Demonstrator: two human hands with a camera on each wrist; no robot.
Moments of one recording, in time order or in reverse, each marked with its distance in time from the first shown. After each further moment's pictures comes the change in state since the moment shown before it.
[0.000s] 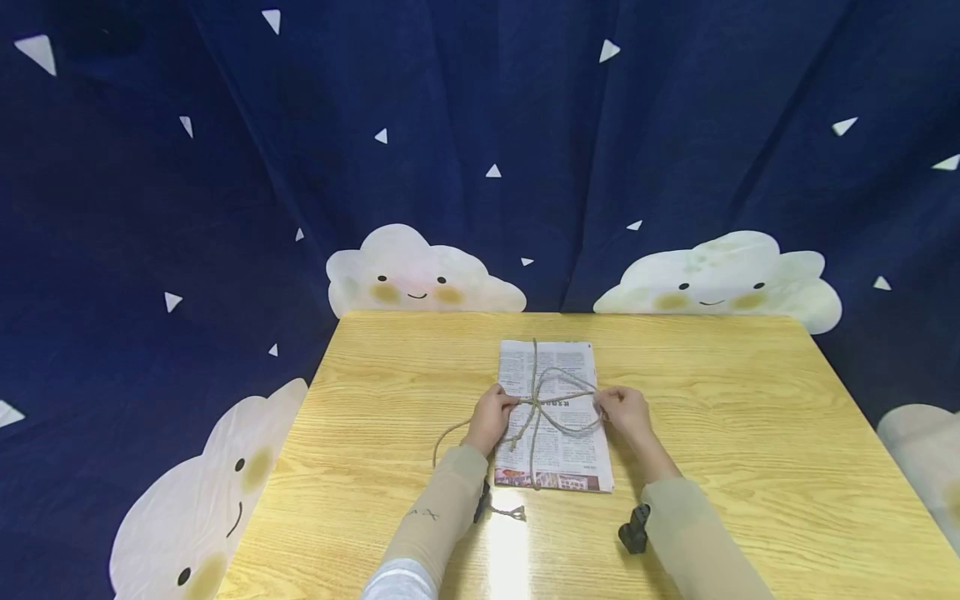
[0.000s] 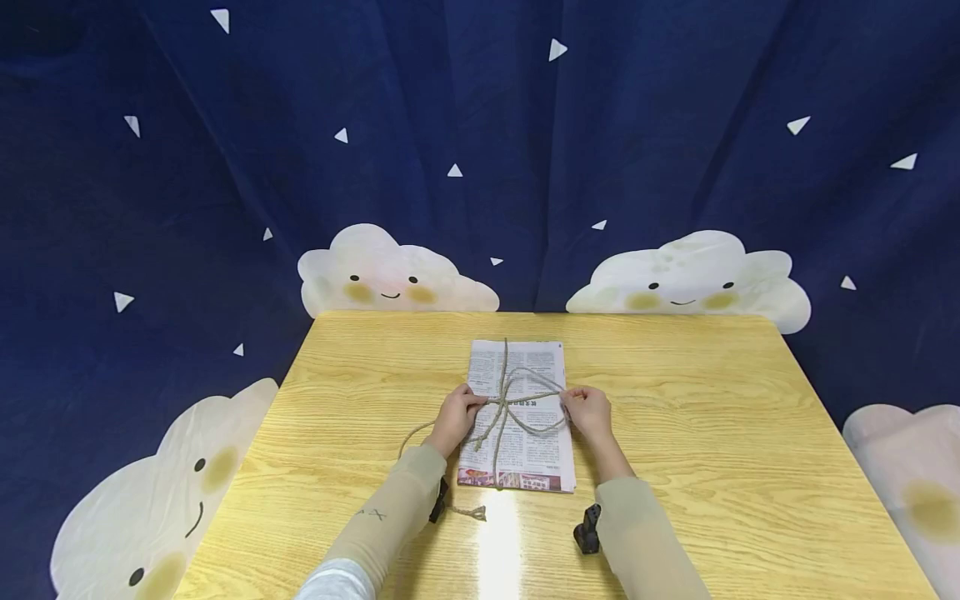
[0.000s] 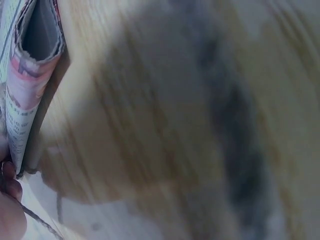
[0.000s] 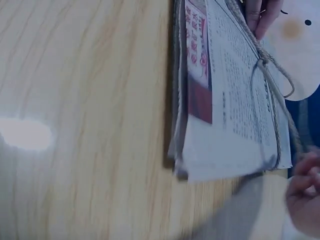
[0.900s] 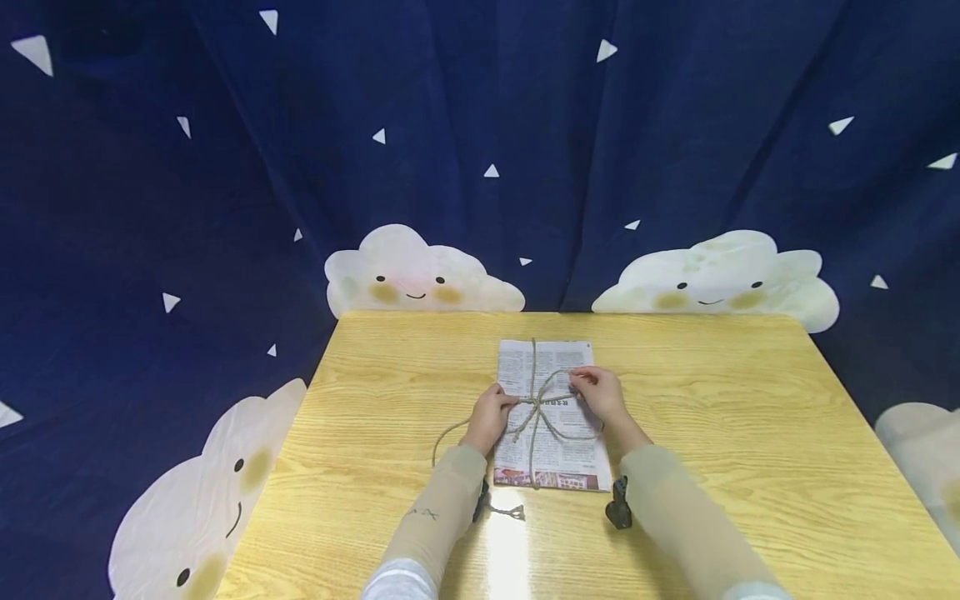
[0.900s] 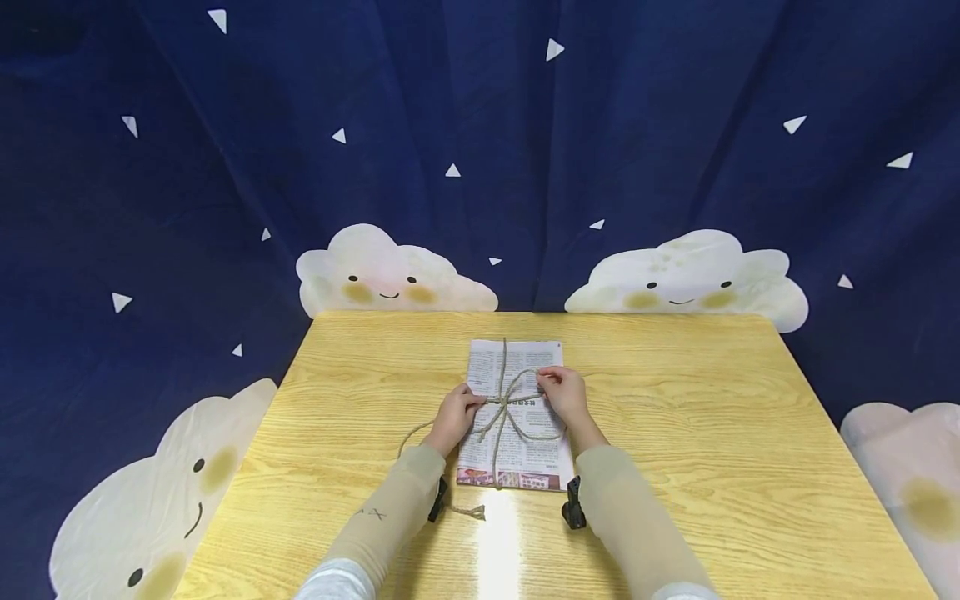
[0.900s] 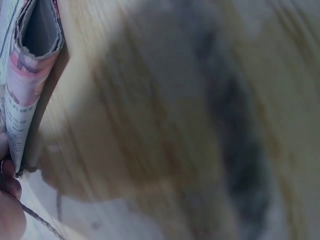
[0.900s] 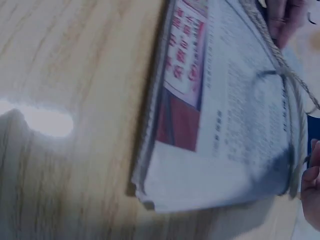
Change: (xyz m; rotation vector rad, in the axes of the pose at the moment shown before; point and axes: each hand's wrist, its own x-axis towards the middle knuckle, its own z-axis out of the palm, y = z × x) left_hand 0.000 0.001 0.000 0.032 0.012 0.047; right_hand 0.028 -0.016 0.027 0.088 -0.006 -0.274
